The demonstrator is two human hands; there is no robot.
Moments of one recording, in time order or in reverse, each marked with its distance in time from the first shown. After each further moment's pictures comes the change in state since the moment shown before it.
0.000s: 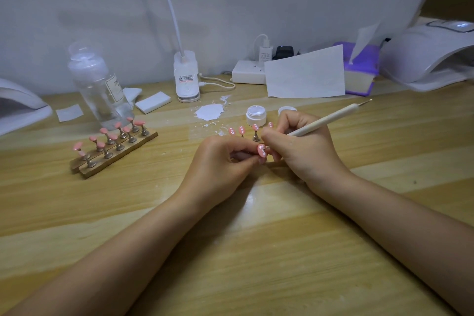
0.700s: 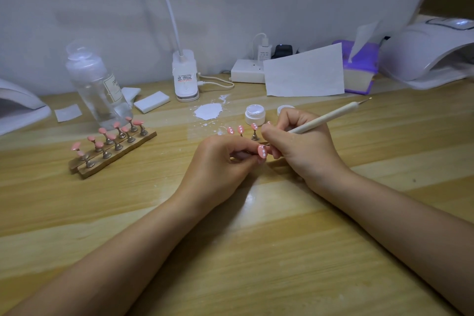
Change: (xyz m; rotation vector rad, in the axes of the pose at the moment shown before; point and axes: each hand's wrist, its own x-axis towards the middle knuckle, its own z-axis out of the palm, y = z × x) left_hand -0.001 -0.001 0.001 0.067 0.010 0.054; right_hand 0.003 0.005 -0.003 0.000 0.056 0.007
